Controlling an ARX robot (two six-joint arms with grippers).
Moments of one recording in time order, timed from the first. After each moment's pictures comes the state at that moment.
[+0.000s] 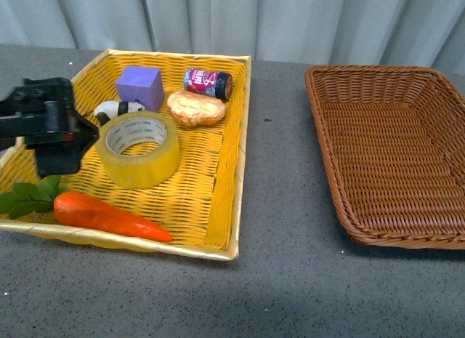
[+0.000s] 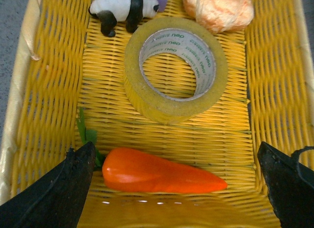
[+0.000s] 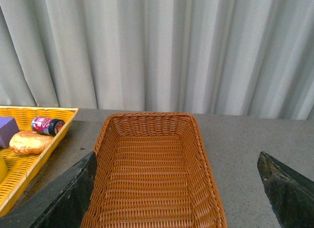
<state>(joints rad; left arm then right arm) -0.16 1.53 0.55 0.28 -0.02 -0.20 0.00 0.00 0.00 0.00 0.00 -0.01</state>
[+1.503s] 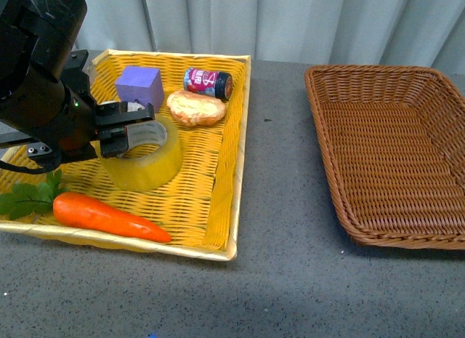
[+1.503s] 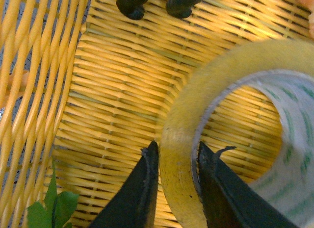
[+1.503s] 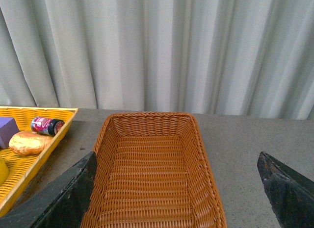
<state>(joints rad) -0.15 2.06 1.07 -0.02 -0.12 -0.36 0.00 0.00 0.00 0.00 0.00 -0.01</state>
